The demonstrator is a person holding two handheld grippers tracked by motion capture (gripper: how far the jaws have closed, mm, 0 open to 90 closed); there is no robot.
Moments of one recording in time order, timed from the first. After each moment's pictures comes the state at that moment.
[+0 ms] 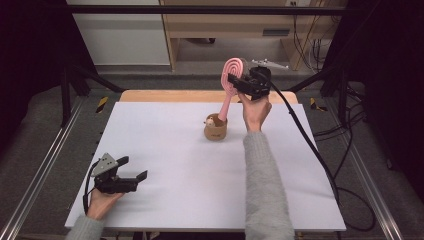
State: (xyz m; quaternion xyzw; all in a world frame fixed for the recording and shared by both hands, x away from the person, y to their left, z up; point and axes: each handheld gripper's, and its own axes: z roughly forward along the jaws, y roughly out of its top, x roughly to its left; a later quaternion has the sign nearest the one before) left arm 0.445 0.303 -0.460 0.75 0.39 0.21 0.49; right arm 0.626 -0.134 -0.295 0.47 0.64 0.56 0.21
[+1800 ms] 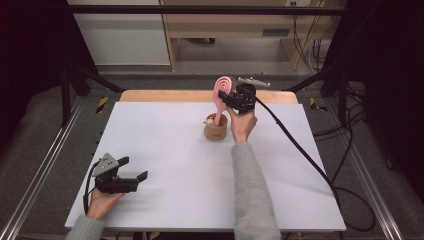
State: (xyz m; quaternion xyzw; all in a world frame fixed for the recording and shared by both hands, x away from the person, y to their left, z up) left arm 0.446 0.303 -0.461 0.75 0.39 0.21 0.48; right arm 0.638 -0.107 -0.361 0.51 0.64 0.54 0.18
